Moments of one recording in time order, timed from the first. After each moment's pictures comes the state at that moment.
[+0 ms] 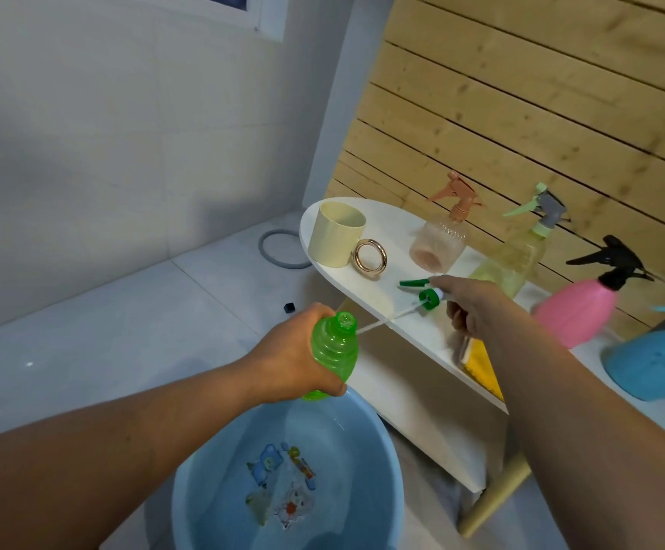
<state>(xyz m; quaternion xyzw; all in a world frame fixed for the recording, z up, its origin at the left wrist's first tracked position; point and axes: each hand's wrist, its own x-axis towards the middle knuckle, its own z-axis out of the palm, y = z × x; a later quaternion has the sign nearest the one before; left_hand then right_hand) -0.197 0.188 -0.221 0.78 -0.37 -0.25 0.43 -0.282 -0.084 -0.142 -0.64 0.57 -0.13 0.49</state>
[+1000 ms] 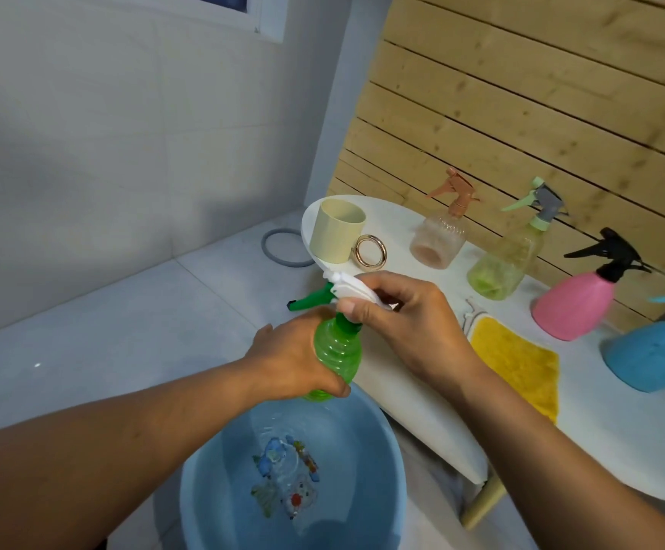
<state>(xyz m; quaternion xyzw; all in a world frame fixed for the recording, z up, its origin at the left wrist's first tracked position) -0.209 0.196 -0.207 0.83 -0.39 -0.23 0.34 -0.319 0.059 -0.133 -0.86 0.10 -0.18 0.46</state>
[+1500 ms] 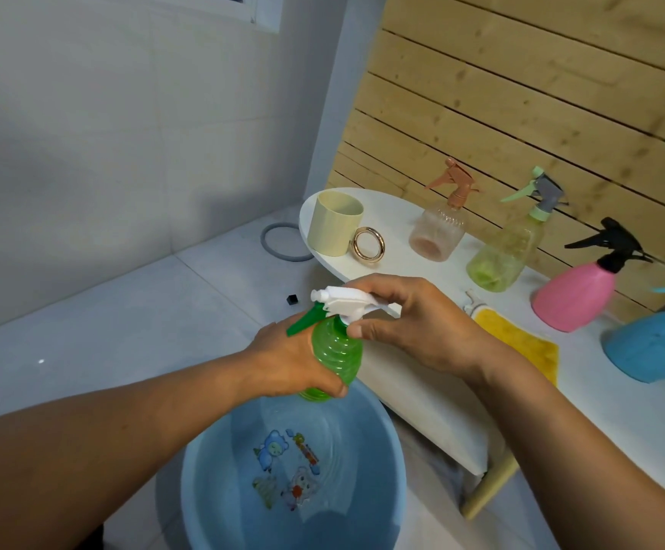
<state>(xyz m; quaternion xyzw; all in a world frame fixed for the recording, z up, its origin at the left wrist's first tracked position) -0.207 0.196 -0.223 0.79 -0.38 -0.29 0.39 -0.325 0.037 -0.124 -0.92 0.04 -0.04 0.39</state>
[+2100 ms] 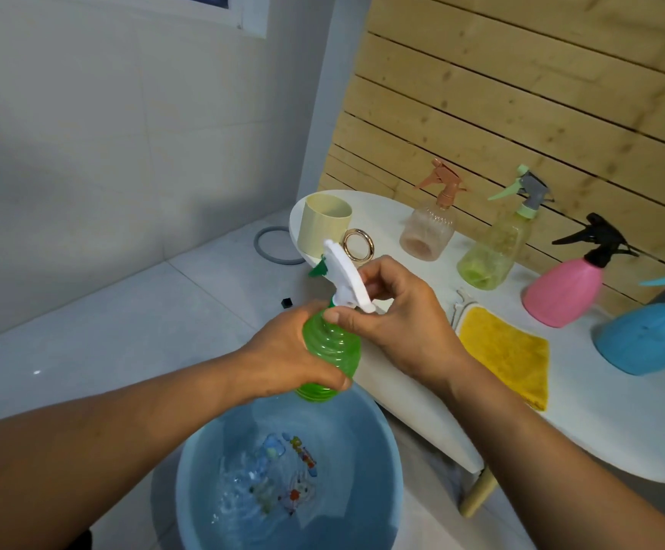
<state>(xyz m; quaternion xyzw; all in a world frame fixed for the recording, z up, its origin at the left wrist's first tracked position) -0.215 0.197 -0.205 0.74 -0.38 -0.29 0.48 -0.326 0.055 -0.137 -0.87 0.12 -0.21 0.44</state>
